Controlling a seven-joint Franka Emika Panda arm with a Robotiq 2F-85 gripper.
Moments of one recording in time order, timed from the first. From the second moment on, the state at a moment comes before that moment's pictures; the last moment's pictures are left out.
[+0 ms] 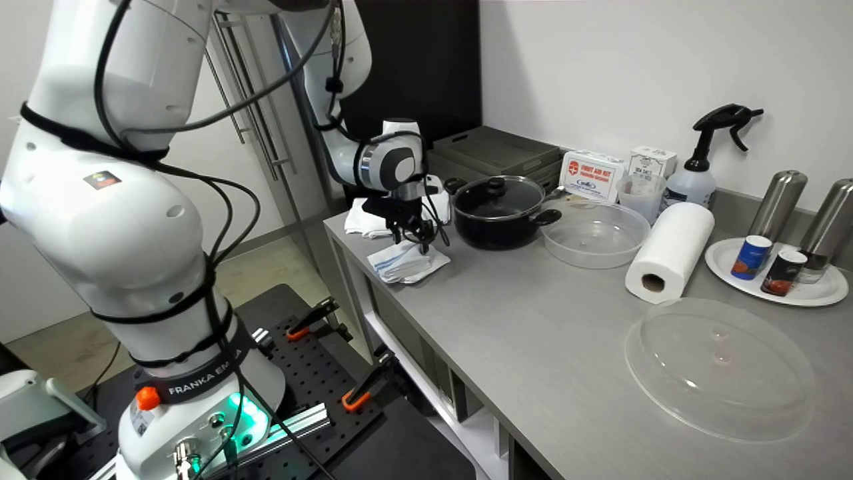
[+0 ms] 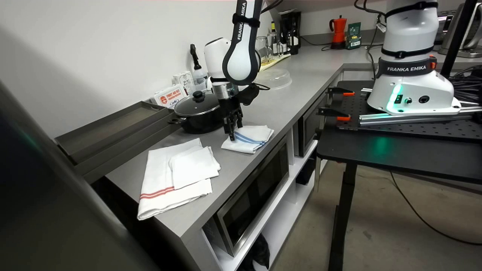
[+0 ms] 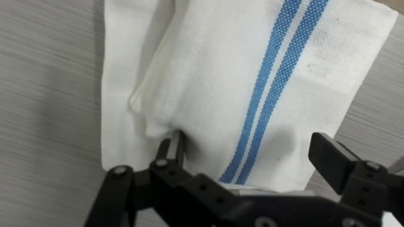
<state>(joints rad) 0.22 0.66 0.09 -2.16 -0.04 2.80 0.13</state>
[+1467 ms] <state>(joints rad) 0.11 0.67 0.15 -2.25 0.04 2.83 0.10</state>
